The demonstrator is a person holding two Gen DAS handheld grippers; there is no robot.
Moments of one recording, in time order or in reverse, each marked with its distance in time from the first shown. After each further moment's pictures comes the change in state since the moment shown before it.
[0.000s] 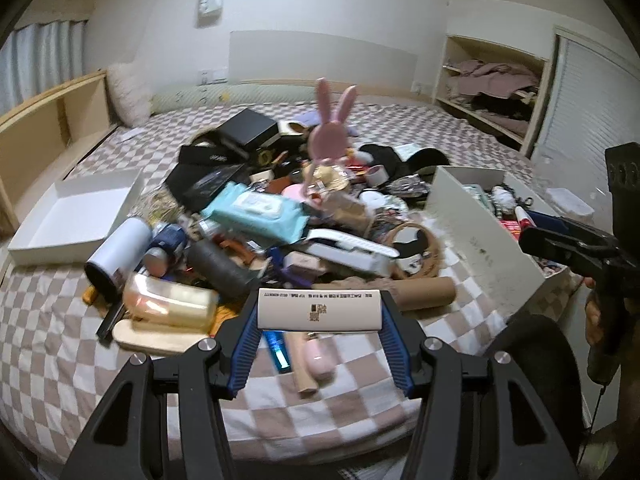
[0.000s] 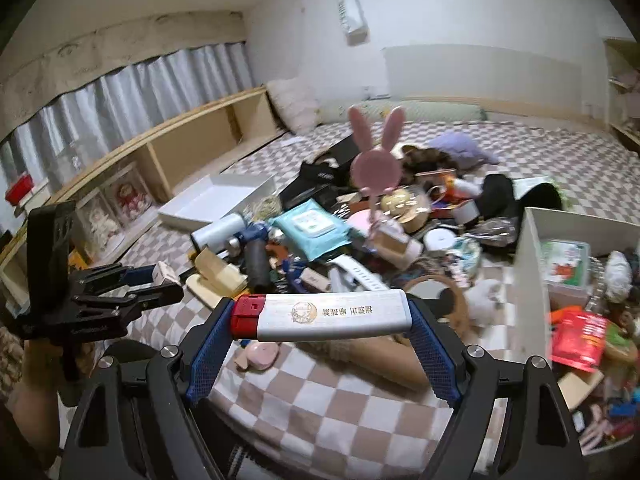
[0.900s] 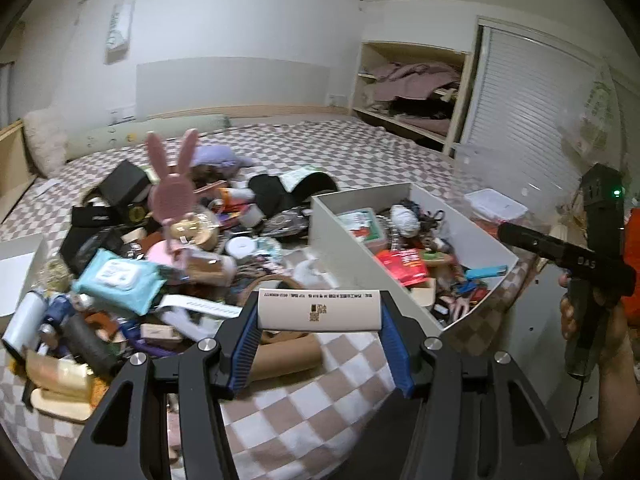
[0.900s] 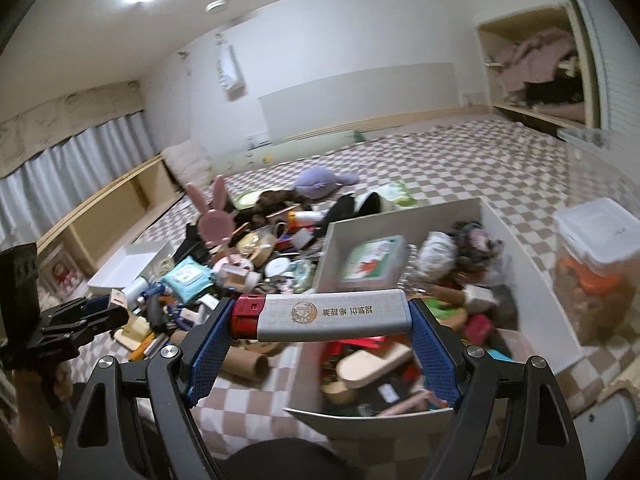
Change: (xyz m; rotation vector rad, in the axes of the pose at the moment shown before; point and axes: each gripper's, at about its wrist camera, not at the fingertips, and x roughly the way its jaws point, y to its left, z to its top) left arm 0.031 -0.135 0.048 0.126 -0.058 -0.230; right arm -0.123 -0.143 -0.026 0.230 -0.142 -0.274
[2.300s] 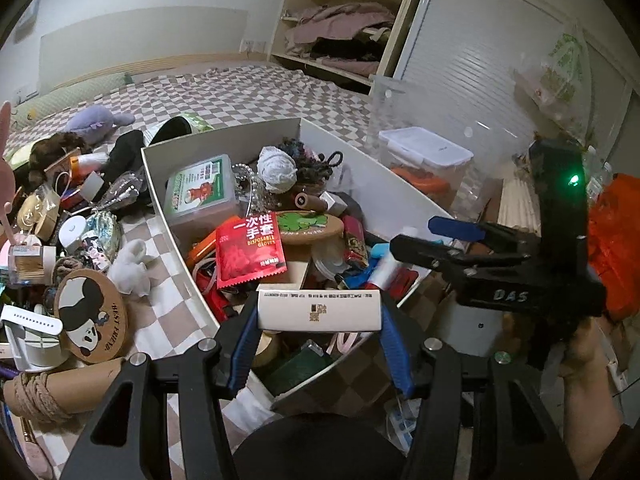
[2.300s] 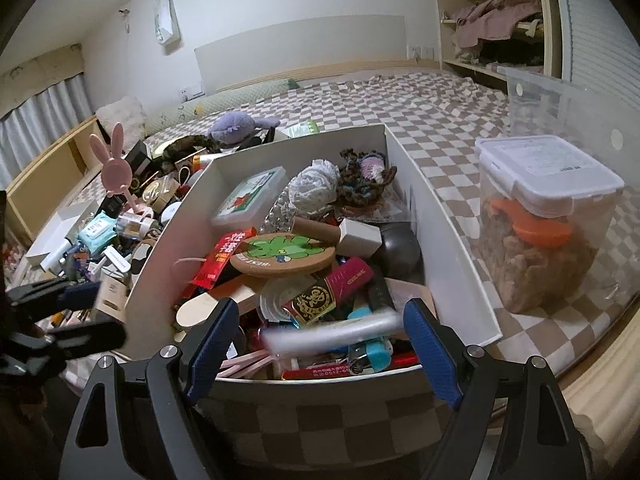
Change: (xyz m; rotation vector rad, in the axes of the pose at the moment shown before) left arm 0.128 -0.131 0.001 0.042 0.192 -0.246; right arm 0.031 -0.091 -0.027 -0.002 0.174 -0.187
